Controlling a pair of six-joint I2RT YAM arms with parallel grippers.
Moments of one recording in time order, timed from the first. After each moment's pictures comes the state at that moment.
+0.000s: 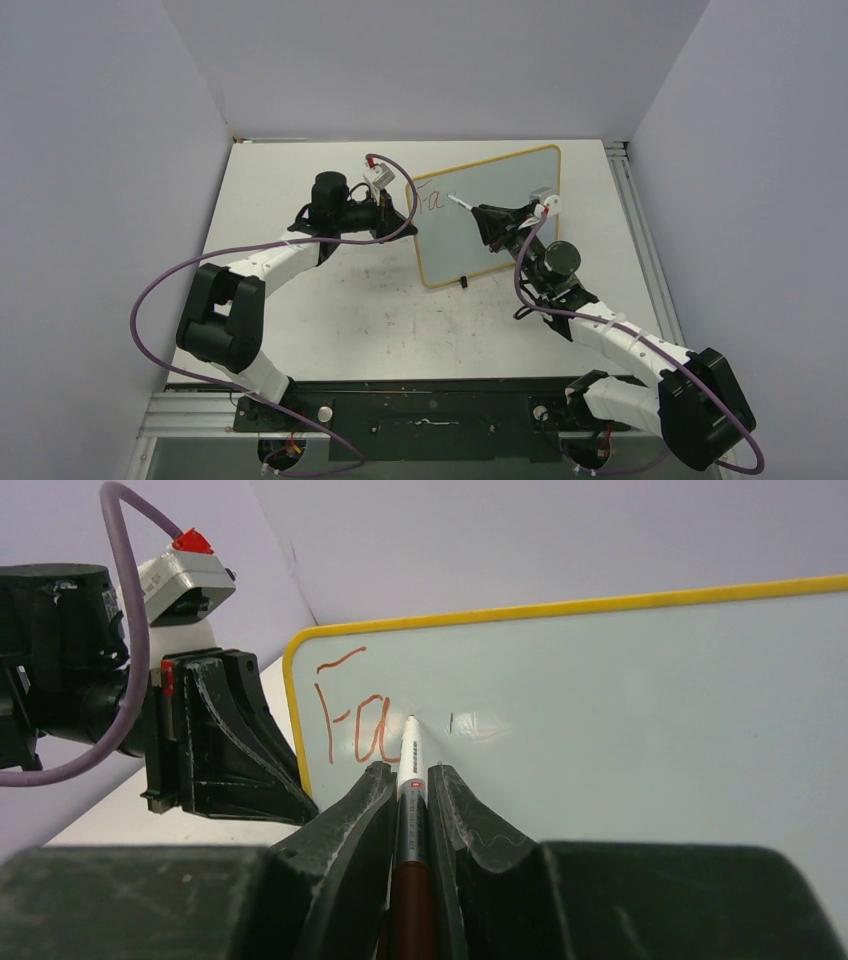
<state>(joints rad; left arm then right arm) -0.36 1.62 0.99 0.26 0.85 -0.20 0.53 1.10 0.50 0.79 -0.03 0.28</state>
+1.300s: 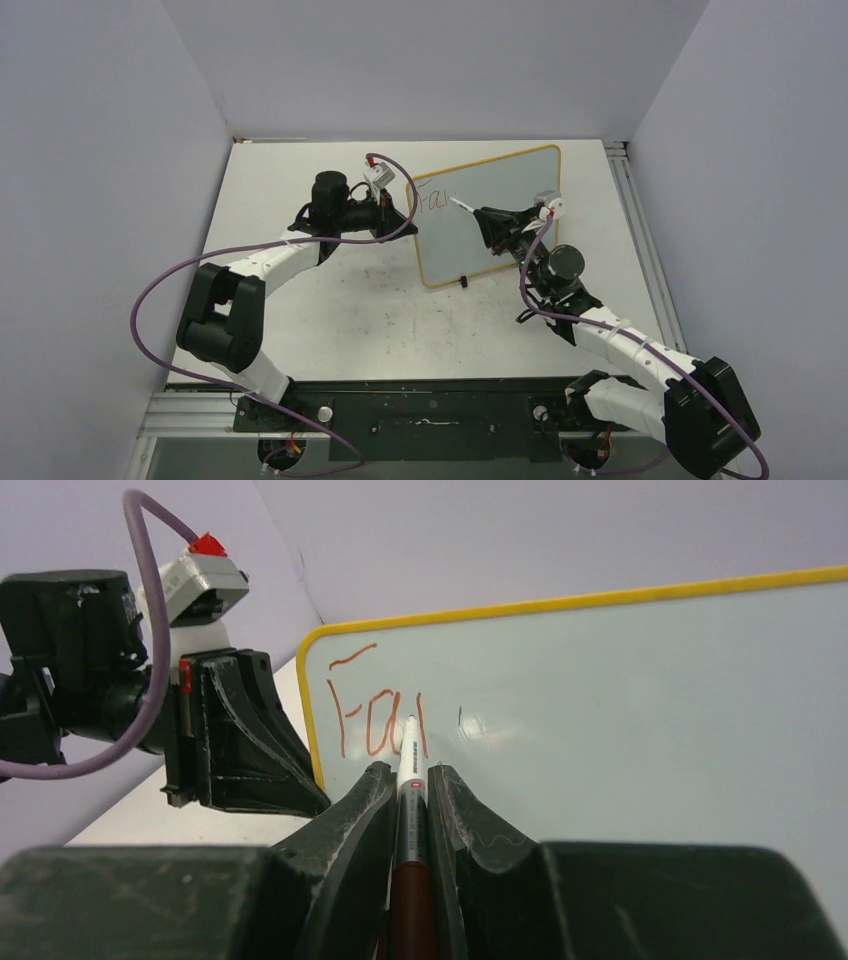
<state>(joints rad) -0.36 1.62 0.99 0.26 0.85 -0.20 0.53 1.06 0.47 0.78 -0.03 0.30</state>
